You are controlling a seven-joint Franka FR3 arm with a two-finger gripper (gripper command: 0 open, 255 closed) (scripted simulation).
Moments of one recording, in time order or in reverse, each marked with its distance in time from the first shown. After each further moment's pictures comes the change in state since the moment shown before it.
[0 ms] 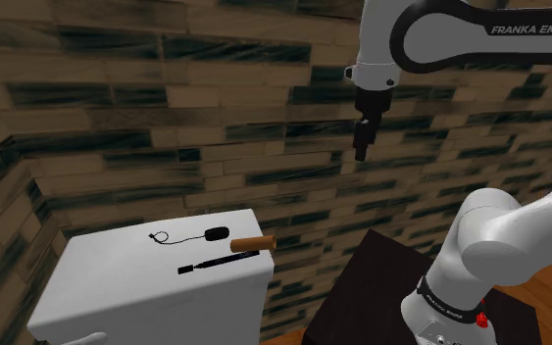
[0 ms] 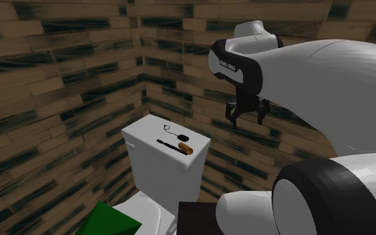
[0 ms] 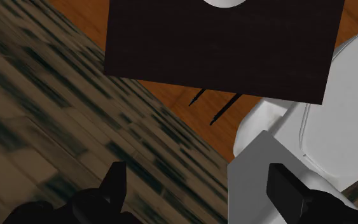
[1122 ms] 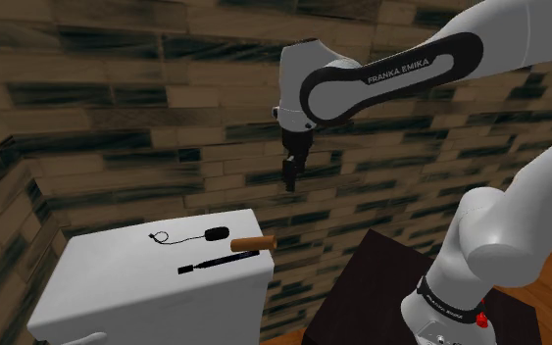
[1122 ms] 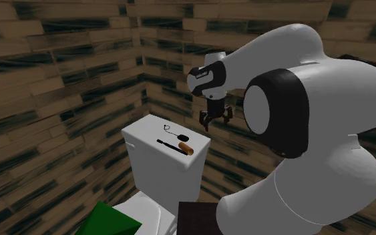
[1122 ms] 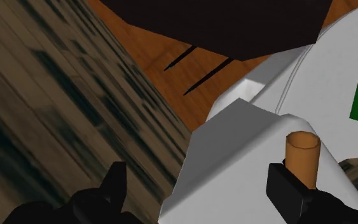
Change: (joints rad) arm 0.082 0.462 0.070 0.076 0.060 0.411 -0.005
